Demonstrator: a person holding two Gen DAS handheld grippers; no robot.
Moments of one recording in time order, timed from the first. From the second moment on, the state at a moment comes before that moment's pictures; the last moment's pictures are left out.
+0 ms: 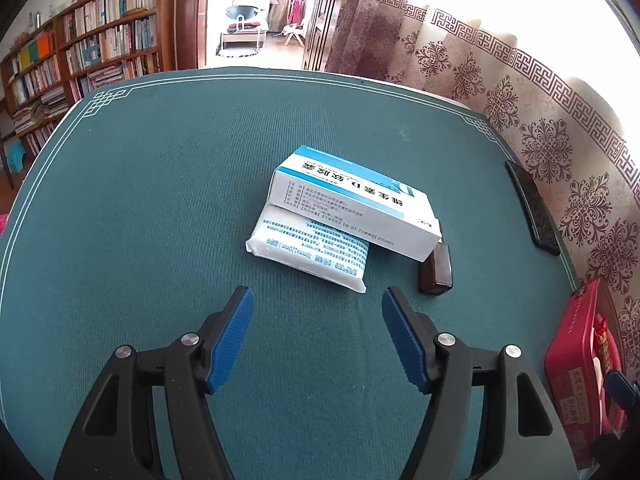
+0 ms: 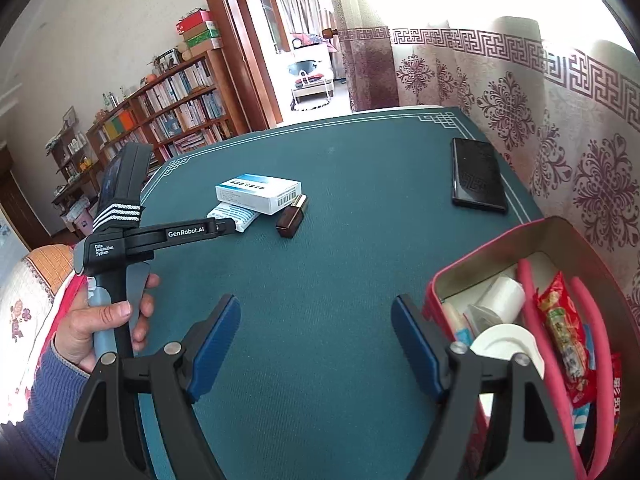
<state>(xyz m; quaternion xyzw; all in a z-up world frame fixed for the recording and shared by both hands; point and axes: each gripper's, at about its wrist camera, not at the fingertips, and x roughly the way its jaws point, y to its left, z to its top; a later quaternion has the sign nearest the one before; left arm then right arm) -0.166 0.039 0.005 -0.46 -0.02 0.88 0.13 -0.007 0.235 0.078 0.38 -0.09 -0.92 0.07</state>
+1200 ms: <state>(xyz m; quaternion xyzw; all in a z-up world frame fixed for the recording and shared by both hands) -0.208 0.064 -0.011 -0.44 0.06 0.89 0.12 -0.050 0.207 0.040 0.43 -0.10 -0.89 0.08</state>
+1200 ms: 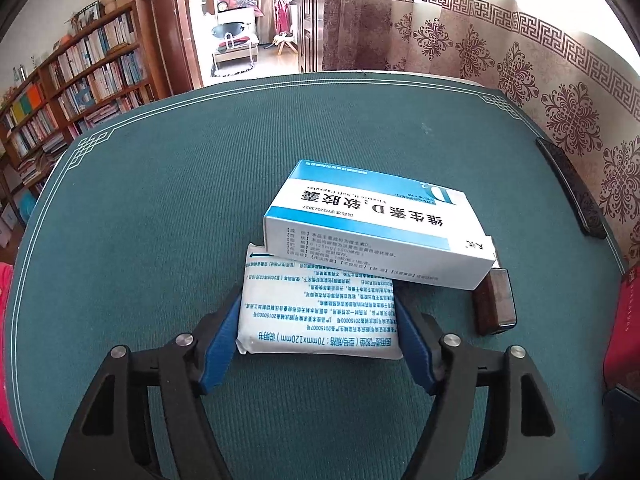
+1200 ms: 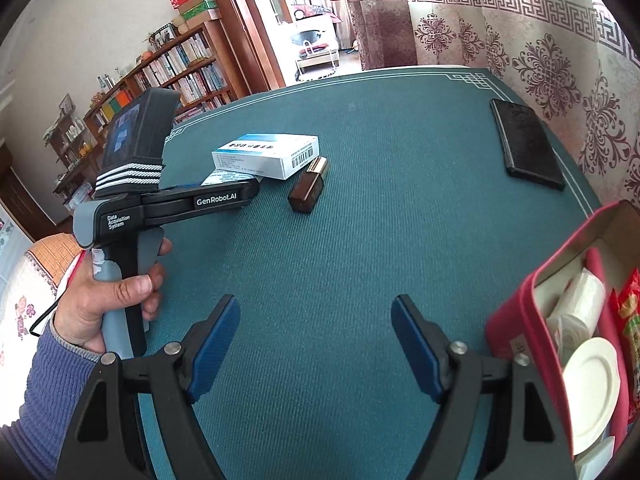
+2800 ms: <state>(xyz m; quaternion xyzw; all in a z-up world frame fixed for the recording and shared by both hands) -0.155 0.020 0.018 -0.41 -0.04 0.90 0.13 -0.081 0.203 0.056 0.40 -0.07 -0.92 0.00</state>
